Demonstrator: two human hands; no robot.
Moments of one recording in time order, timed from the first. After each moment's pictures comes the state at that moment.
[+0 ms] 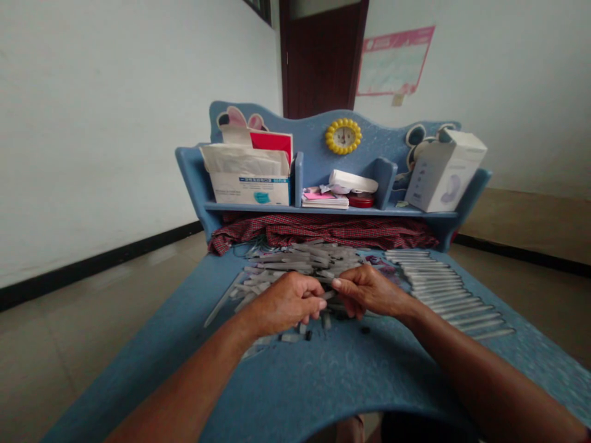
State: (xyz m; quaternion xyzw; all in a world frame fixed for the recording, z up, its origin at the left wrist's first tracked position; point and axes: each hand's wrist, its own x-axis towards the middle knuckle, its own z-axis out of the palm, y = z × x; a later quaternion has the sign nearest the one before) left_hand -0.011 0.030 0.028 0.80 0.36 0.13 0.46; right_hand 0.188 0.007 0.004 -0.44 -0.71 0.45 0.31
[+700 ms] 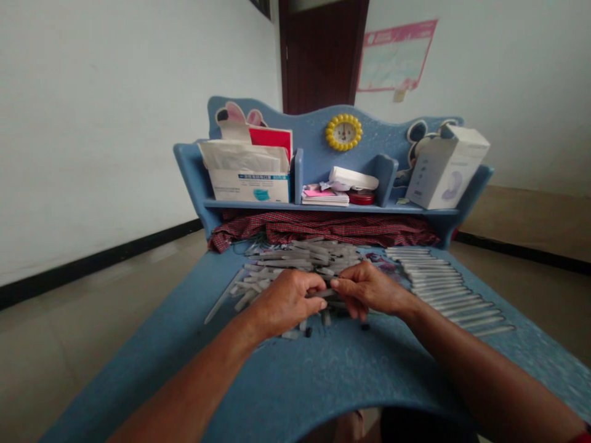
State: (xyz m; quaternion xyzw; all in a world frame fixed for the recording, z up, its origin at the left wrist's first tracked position) left_hand -0.007 0.032 0.023 0.87 0.35 0.17 0.30; right_hand 0.185 0.005 0.004 -0.47 -0.69 0.47 0.29
